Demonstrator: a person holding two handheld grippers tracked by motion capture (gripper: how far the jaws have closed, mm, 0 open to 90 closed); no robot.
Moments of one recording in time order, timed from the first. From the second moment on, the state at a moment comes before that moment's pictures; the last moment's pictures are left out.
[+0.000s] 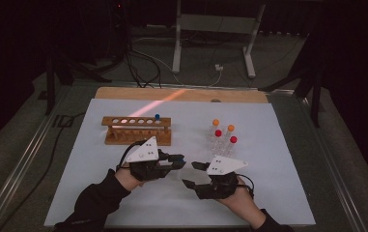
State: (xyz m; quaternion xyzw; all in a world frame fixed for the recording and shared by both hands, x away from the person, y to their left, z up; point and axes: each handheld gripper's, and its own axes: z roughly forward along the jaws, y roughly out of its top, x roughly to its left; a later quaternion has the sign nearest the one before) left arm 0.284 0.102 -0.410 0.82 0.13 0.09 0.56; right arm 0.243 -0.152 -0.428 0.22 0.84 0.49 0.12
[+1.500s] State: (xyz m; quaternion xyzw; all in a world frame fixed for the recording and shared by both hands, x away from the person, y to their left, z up) left arm 0.386 0.181 -0.368 0.75 0.29 0.24 0.55; right arm 0.246 -0.159 -0.426 0.22 0.83 0.51 0.11
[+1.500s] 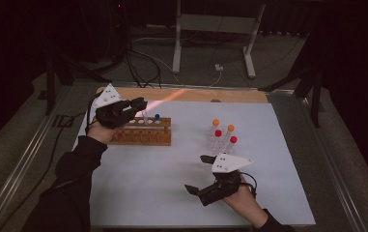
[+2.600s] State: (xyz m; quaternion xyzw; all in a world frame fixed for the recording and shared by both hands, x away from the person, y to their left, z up) left arm 0.414 0.169 -0.440 0.75 0.34 0.22 0.52; right arm 0.247 -0.161 -0.427 0.22 0.83 0.51 0.10
